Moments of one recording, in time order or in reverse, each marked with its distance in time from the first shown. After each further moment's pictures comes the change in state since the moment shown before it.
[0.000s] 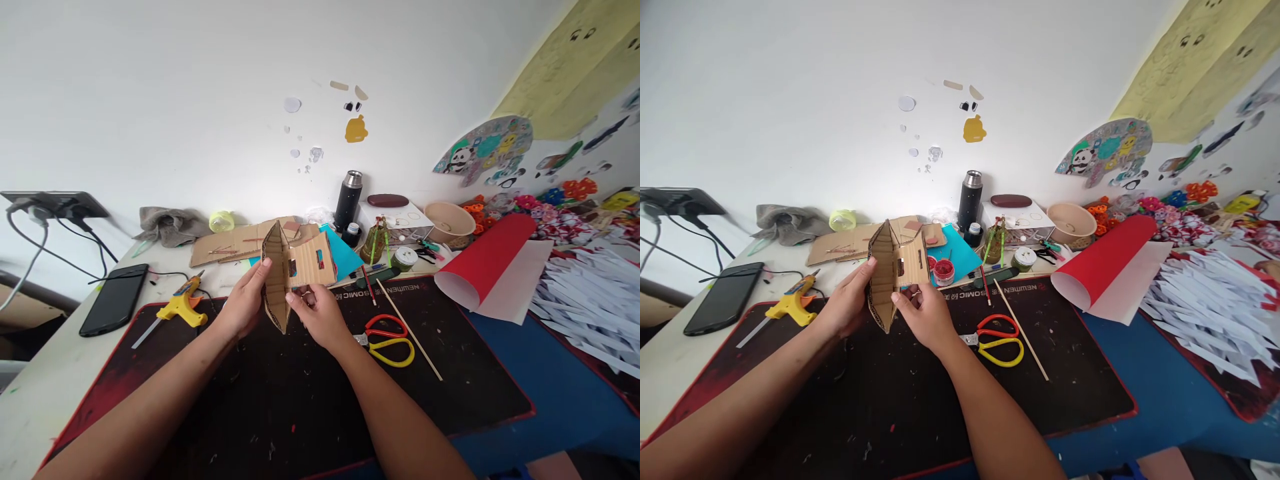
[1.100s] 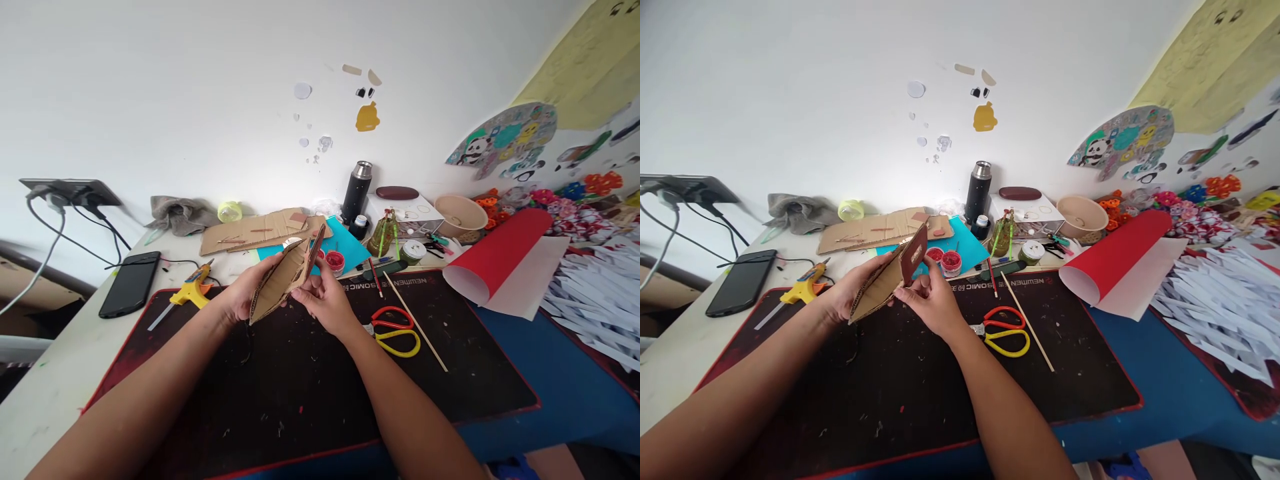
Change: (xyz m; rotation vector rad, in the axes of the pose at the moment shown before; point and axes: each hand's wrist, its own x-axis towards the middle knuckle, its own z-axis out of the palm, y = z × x) left_hand 0.018 0.010 -0.031 -0.003 -0.161 -0.472; right_hand 0.000 -0.004 -0.005 0.224 -0.128 0.044
